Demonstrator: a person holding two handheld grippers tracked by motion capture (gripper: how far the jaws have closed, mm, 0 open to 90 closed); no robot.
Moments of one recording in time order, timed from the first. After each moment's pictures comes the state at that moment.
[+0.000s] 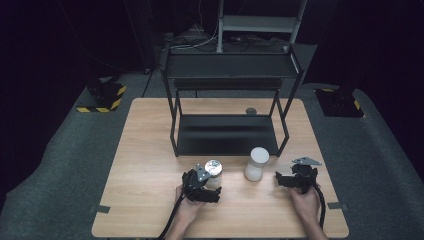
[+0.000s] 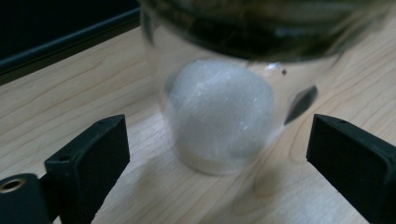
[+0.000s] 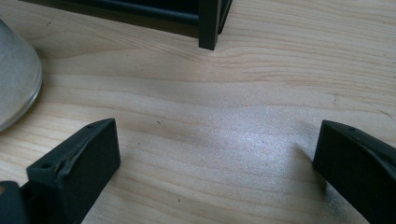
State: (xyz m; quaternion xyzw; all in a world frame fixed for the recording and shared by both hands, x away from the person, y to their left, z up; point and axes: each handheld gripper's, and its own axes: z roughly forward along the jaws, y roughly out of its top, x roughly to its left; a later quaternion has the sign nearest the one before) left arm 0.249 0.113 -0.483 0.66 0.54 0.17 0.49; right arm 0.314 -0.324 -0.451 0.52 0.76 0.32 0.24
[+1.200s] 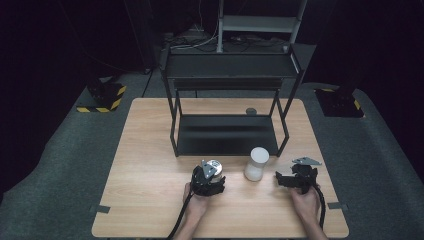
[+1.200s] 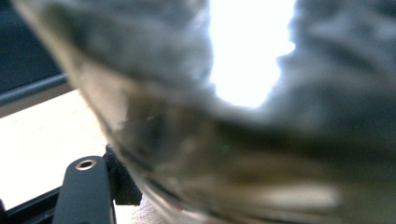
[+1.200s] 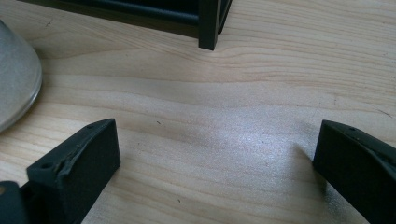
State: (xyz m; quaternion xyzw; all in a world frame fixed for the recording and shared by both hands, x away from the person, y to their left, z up) left arm 0.253 0.086 -0.497 0.63 0.54 0.21 0.51; right arm 0.314 -0.324 -0.451 0.52 0.75 0.32 0.24
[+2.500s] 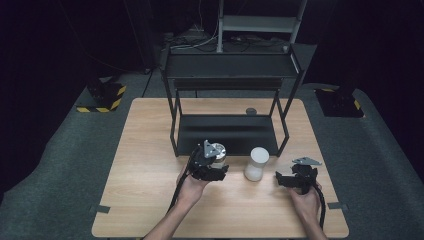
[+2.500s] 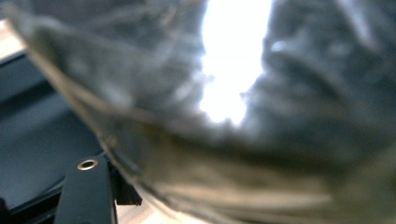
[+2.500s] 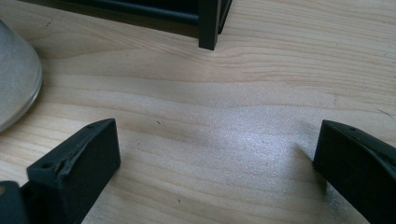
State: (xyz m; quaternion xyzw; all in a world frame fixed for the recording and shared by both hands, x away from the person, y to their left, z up) left arm 0.302 0.133 -0.343 0.82 0.39 0.17 0.39; right arm 0.314 -0.324 -0.451 0.52 0.76 0.32 0.24
